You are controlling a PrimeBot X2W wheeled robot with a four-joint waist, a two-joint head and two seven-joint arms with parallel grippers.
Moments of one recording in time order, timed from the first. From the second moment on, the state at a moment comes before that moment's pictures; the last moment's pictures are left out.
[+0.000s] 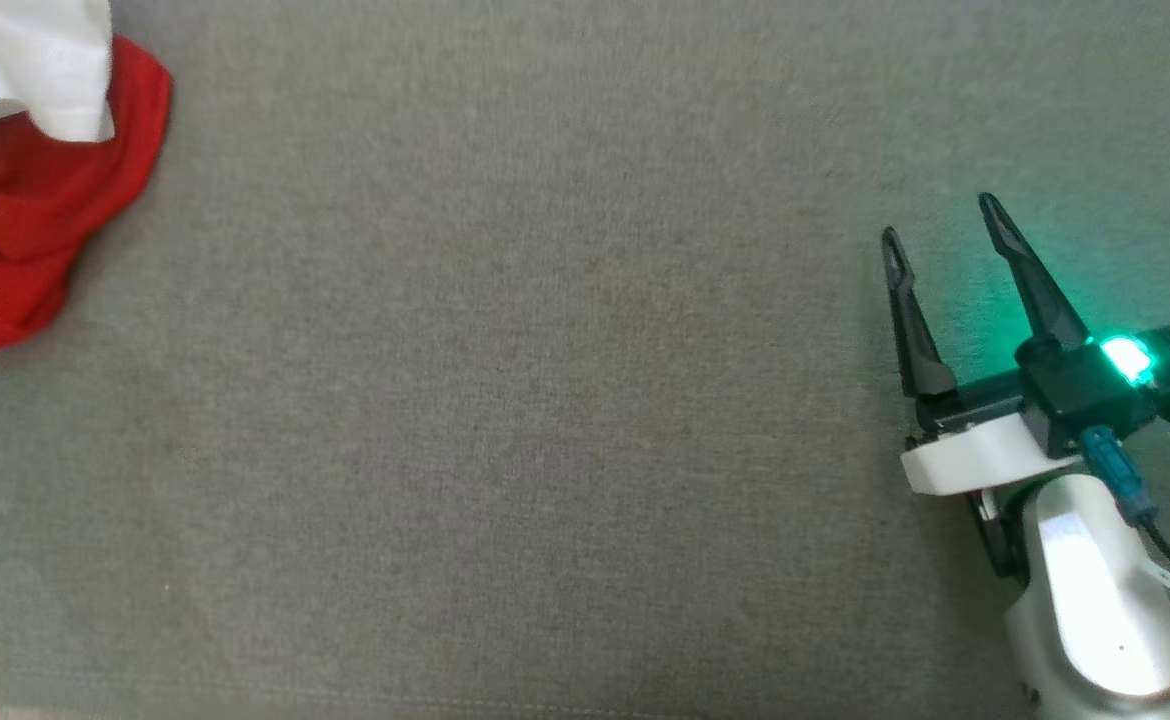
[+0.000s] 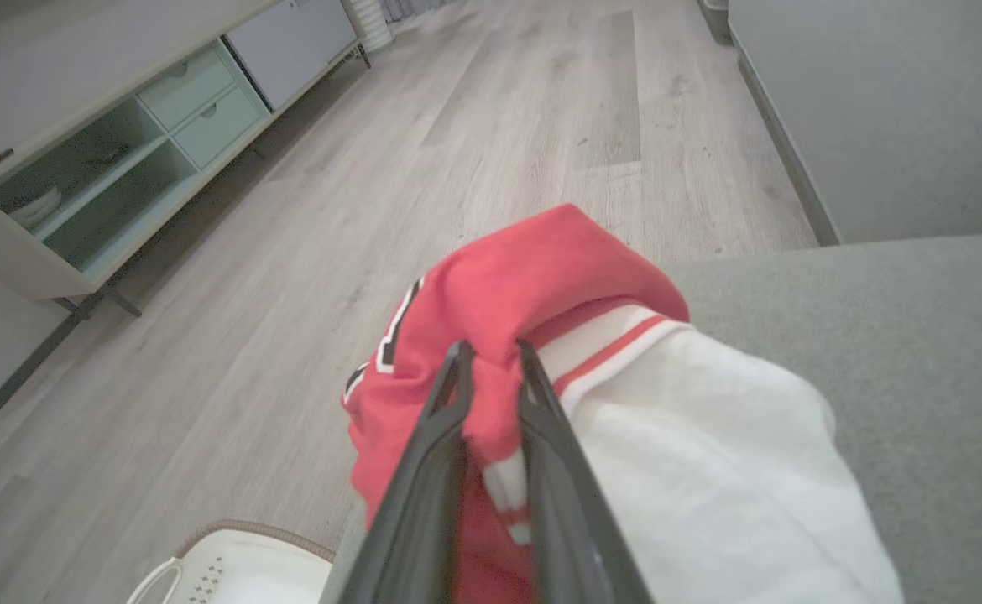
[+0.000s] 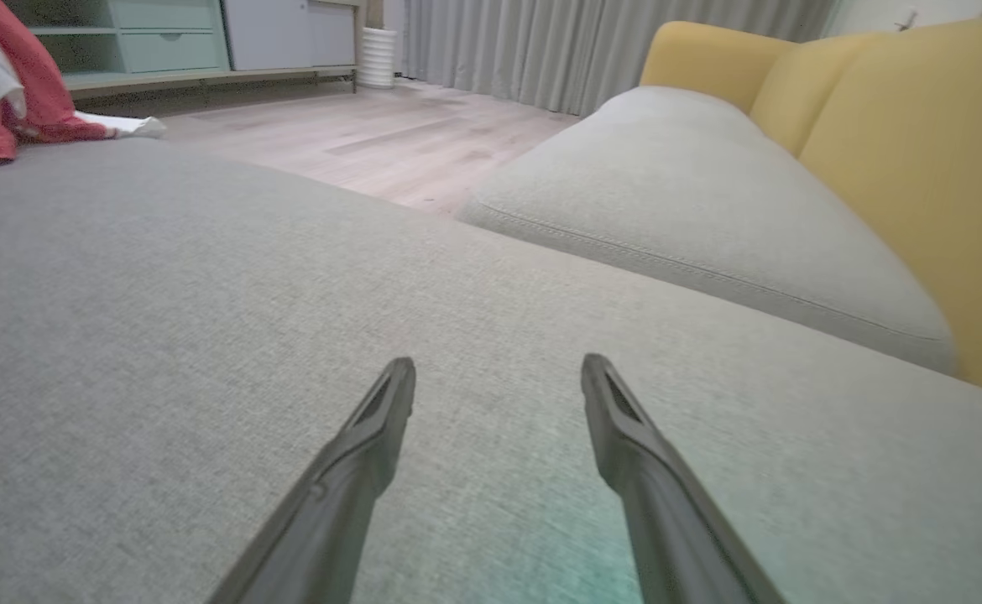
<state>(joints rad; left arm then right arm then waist) -1.02 0.50 -0.13 0.92 -0.25 -0.11 0.07 -0.26 -0.08 0.07 0.15 -0.20 0.12 -0.23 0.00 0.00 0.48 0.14</state>
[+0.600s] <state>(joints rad) -1.05 0.24 -0.33 0.49 -0.29 -0.12 0.12 -0.19 -0.05 0.00 0.25 -0.04 0.12 -0.25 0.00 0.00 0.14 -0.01</state>
